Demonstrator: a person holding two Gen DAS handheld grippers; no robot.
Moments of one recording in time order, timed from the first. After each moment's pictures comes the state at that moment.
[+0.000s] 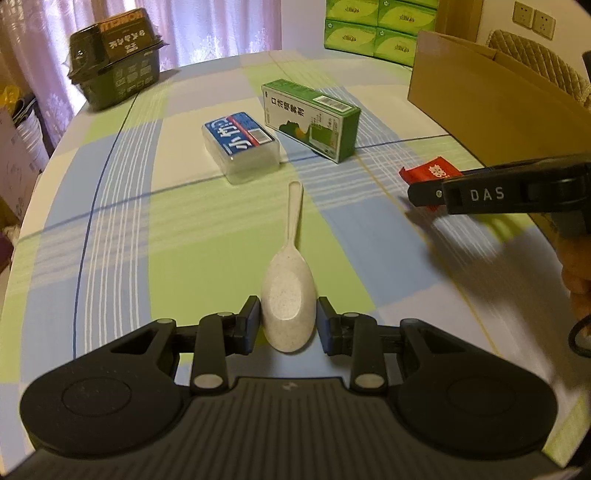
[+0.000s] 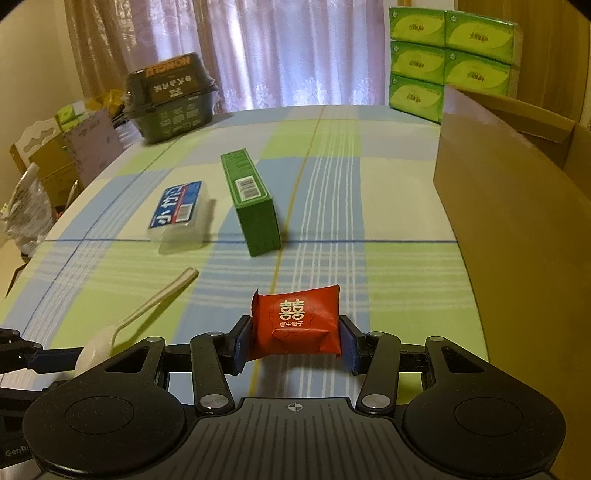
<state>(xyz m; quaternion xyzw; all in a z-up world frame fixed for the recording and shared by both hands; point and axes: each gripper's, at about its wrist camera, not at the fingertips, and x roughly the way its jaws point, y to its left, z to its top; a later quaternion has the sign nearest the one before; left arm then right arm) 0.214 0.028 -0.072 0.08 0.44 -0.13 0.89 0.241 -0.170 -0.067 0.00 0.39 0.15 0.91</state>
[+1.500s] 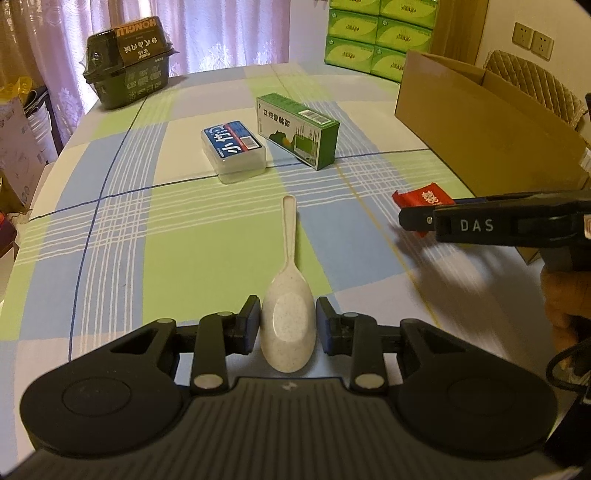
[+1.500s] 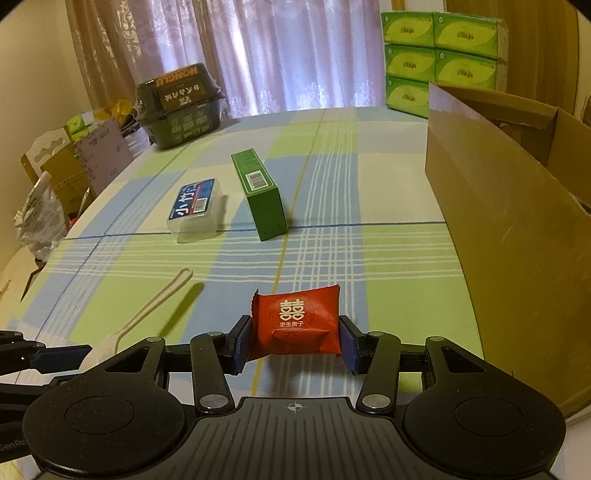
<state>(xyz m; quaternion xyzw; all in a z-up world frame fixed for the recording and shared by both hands) 0.183 0.020 -0.054 0.05 0.42 -0.12 0.90 0.210 -0.178 -0.060 0.02 0.38 0.16 0.91</state>
